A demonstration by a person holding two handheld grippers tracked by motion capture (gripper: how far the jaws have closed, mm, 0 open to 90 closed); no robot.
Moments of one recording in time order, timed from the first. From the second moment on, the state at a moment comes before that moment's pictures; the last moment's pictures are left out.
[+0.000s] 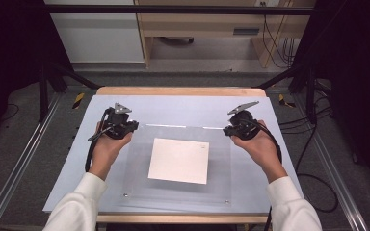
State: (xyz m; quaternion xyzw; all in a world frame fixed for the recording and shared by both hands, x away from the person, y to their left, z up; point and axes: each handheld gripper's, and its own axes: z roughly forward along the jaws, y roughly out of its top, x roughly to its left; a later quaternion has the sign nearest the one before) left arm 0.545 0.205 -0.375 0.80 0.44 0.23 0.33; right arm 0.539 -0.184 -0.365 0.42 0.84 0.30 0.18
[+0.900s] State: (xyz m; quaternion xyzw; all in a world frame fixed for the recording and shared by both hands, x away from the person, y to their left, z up) left arm 0.544 0.198 -0.392 0.81 0.44 0.22 0.32; right arm 0.558 -0.192 -0.387 0.44 0.84 0.28 0.15
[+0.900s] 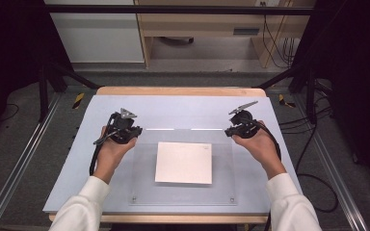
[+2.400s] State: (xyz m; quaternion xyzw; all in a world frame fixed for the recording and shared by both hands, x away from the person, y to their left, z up) left arm 0.581 0.189 -0.453 0.80 0.48 0.20 0.30; right arm 0.580 -0.188 -0.459 0.48 0.81 0.30 0.19
